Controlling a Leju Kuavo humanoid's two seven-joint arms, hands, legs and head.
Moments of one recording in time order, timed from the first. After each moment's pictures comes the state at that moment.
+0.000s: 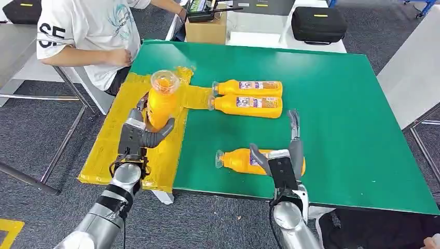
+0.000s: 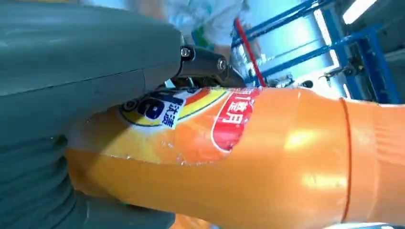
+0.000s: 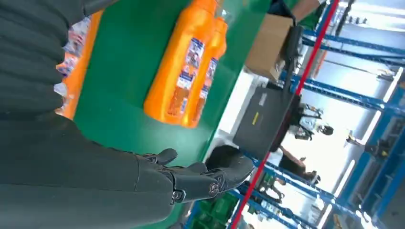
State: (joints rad) left arm -0.41 -0.06 -0.26 -1.02 -0.25 0.42 -0.52; right arm -0.17 0.10 0.41 -1.37 0.44 -0.53 -0.28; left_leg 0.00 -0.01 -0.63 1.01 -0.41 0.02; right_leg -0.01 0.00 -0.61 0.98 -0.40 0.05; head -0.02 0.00
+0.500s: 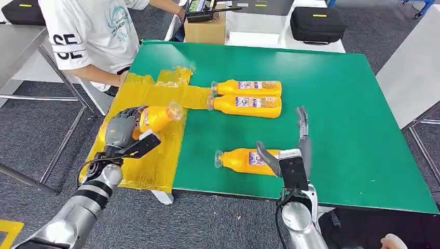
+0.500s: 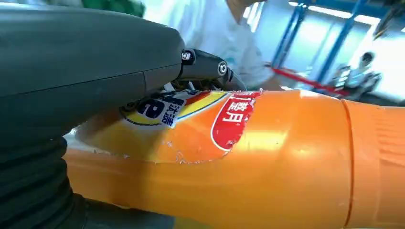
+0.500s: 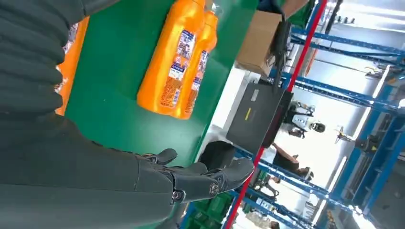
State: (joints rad) left arm -0.49 0.11 -0.22 -0.77 -0.89 0.51 -0.32; right arm -0.14 0.09 0.37 -1.46 0.45 -0.46 -0.27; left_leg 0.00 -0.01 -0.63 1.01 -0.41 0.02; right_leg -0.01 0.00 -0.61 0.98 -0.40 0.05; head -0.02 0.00
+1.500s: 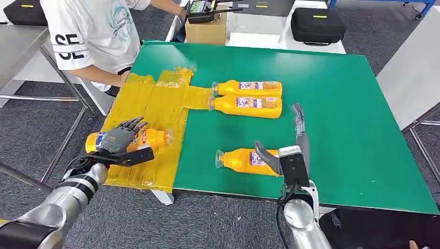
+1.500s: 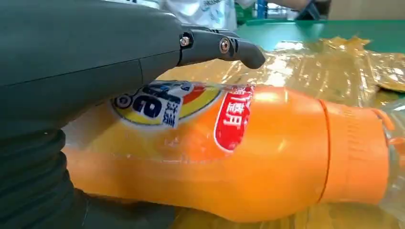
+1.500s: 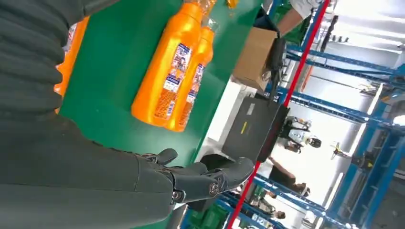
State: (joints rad) left arm -0.62 0.20 -0.29 -0.46 -1.03 0.22 -0.41; right arm -0.16 0.08 0.37 -1.46 0.43 -0.39 -0.26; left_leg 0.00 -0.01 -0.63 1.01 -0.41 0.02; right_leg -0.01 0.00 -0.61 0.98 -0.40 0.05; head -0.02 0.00
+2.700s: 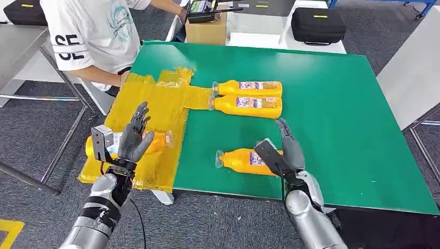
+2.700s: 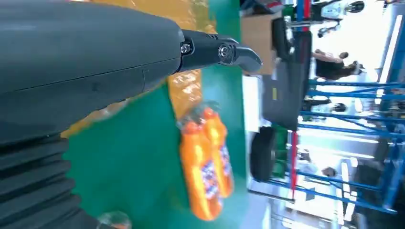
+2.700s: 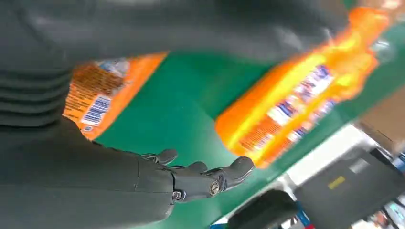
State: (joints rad) left arm -0.31 -0.06 -0.05 -1.06 0.10 -0.20 -0.45; right arm -0.31 -0.01 0.38 -1.12 0.75 -0.23 0.00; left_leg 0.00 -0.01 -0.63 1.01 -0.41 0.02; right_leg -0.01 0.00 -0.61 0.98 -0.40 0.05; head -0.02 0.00
